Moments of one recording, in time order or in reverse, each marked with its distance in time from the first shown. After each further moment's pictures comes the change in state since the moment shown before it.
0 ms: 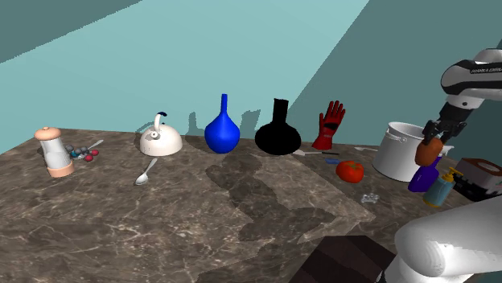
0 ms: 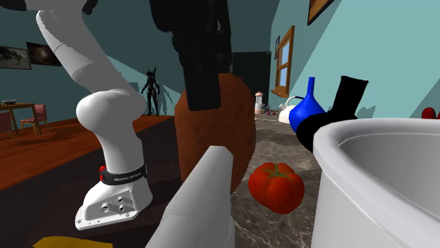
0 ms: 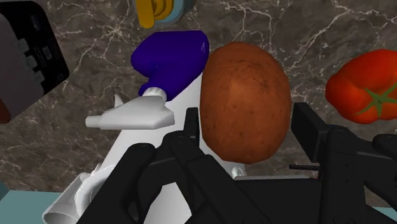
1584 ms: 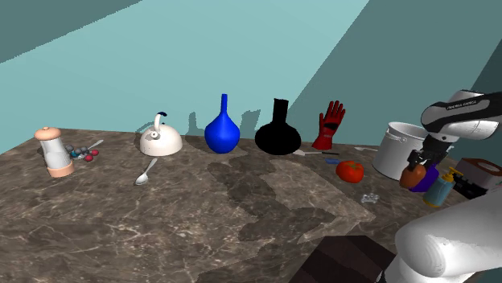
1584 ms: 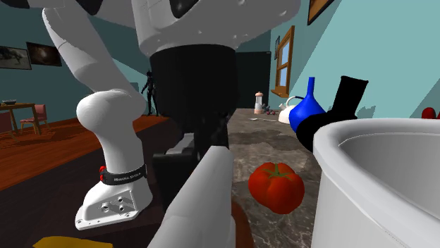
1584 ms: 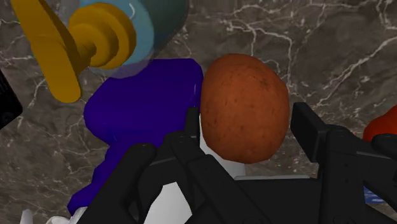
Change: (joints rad) arm 0.009 0.074 -0.121 -0.258 -0.028 0.333 -0.005
